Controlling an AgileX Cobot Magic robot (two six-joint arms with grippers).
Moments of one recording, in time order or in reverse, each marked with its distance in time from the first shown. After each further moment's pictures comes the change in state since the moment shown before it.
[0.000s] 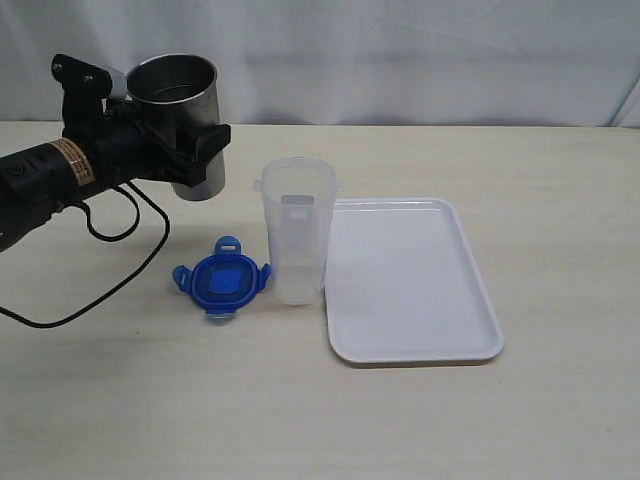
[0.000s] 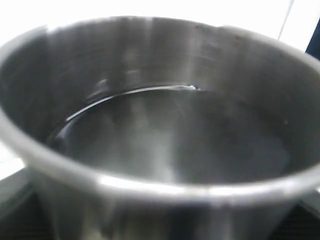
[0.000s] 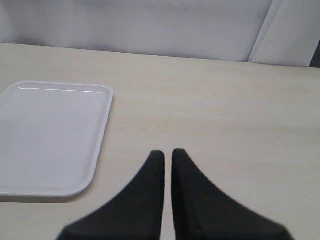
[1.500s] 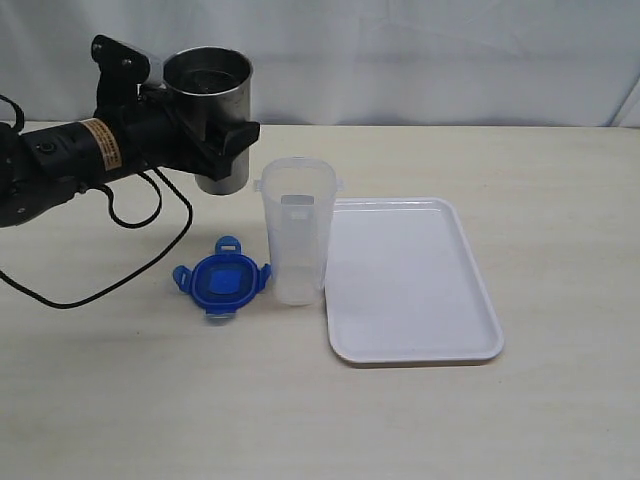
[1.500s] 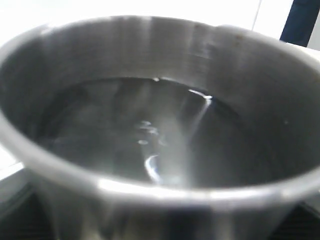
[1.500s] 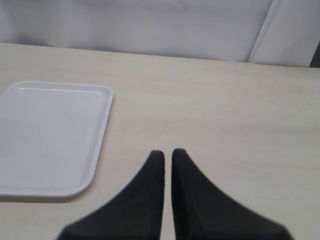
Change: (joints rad) left arm -0.060 0.000 -0.102 0.118 0.111 -0.073; right arm 0.000 0.000 0.000 0.000 0.000 0.000
